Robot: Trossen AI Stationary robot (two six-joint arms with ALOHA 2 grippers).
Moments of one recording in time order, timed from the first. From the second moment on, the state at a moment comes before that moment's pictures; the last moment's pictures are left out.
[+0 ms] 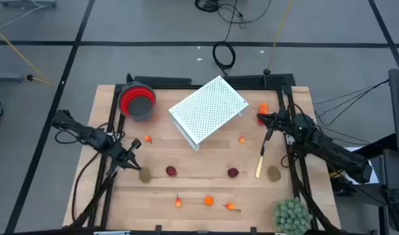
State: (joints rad) left arm -0.48 0.02 0.03 0.00 0.13 0.00; right arm -0.54 0.05 0.07 -0.15 -0.03 0.13
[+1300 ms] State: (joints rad) left arm -0.48 0.02 0.03 0.00 0.13 0.00; right arm -0.54 0.05 0.07 -0.15 -0.03 0.13
